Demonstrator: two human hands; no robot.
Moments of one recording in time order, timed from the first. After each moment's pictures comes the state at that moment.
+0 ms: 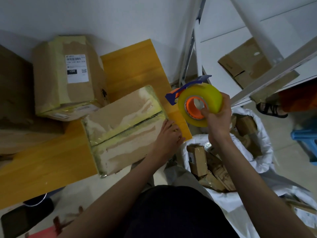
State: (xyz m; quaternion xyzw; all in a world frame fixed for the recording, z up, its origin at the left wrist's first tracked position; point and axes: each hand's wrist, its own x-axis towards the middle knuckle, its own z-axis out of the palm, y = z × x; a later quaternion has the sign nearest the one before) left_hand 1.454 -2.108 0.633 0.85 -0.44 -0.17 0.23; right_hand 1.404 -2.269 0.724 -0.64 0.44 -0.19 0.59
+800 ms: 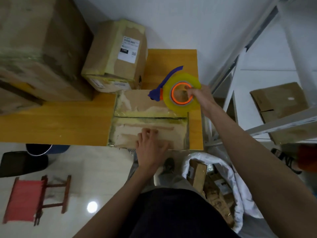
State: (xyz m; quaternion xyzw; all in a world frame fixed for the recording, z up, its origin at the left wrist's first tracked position) left_hand 1.396 -2.018 0.674 0.97 0.03 -0.10 0.22; right_hand 1.537 -2.239 0.713 -0.74 0.26 0.12 0.61
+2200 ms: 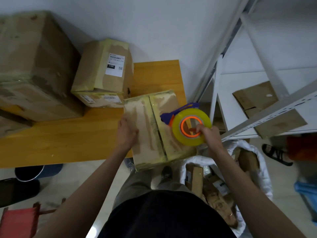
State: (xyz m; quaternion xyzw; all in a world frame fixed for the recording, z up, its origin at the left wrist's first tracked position) left_hand 1.488 -1.971 0.675 0.92 0.06 -0.14 0.37; right_hand 1.395 -2.254 0.704 -0.66 0.40 0.04 0.64
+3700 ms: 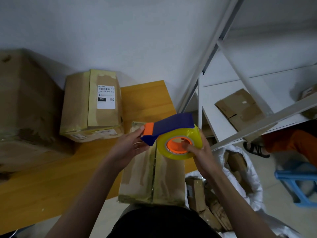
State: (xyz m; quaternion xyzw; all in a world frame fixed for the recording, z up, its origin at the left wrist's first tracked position) left_hand 1.574 -1.965 0.799 0.59 0.10 -0.45 0.67; right_hand 1.441 -2.181 0.761 -0.61 0.26 -0.07 0.75
